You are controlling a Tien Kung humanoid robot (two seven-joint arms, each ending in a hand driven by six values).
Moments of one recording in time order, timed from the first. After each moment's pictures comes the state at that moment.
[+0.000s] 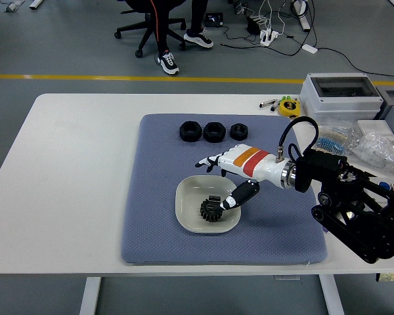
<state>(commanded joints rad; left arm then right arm) -0.18 0.11 -0.64 -0.23 1.15 0.11 0.20 0.76 -0.23 0.70 1.10 -2.09 0.11 0.29</state>
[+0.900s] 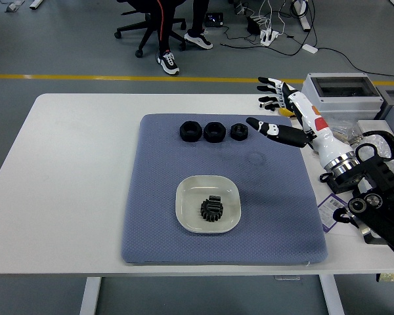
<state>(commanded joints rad) -0.20 0.11 -0.62 -0.23 1.14 0.11 0.19 0.56 -0.36 0.85 1.30 -1.08 -0.33 0.29</state>
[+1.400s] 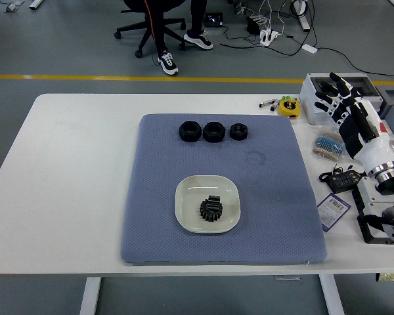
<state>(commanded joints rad) -0.19 0.10 -0.63 -0.23 1.15 0.11 0.20 0.36 -0.37 1.13 1.37 -0.71 -0.14 0.20</state>
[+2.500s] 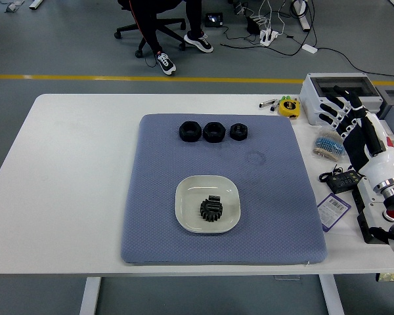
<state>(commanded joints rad) -0.21 0.10 -0.62 -0.23 1.14 0.12 0.19 0.25 -0.28 1.30 1.44 -0.81 -0.10 0.11</state>
